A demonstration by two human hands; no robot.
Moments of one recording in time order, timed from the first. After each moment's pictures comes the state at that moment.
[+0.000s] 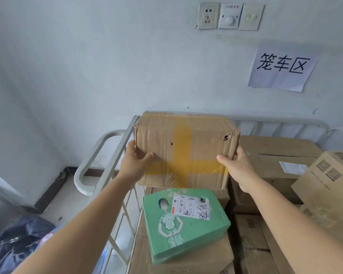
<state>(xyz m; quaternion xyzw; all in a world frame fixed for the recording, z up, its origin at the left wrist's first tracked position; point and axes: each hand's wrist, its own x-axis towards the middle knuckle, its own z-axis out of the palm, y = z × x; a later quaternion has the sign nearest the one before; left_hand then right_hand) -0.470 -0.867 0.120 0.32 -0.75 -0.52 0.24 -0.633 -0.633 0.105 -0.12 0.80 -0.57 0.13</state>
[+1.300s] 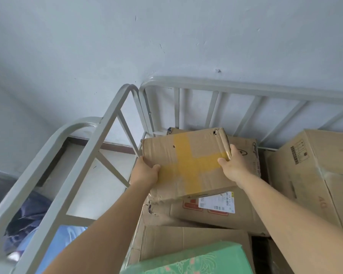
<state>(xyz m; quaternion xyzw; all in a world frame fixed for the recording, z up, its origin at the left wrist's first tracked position) -0.685 -0.994 -0.086 0.56 -0.71 -0.43 0.02 -0.859 -0.817 -0.086 -0.10 0.90 -0.31 0.28</state>
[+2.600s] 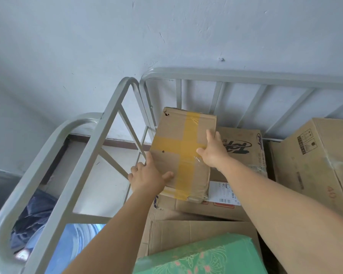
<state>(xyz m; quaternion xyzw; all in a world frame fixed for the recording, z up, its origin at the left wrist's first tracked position) -0.671 -0.984 -0.087 0.49 -0.84 -0.18 -0.16 -0.836 -0.881 -0.084 -0.19 0.90 -0.23 0.31</state>
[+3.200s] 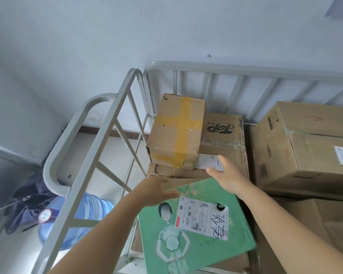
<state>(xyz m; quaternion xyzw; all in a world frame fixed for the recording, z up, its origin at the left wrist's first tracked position) -0.539 -0.889 -0.012 0.29 -0.86 -0.33 -0.27 -0.701 -0.719 -0.019 -0.17 0.87 -0.25 0.37</state>
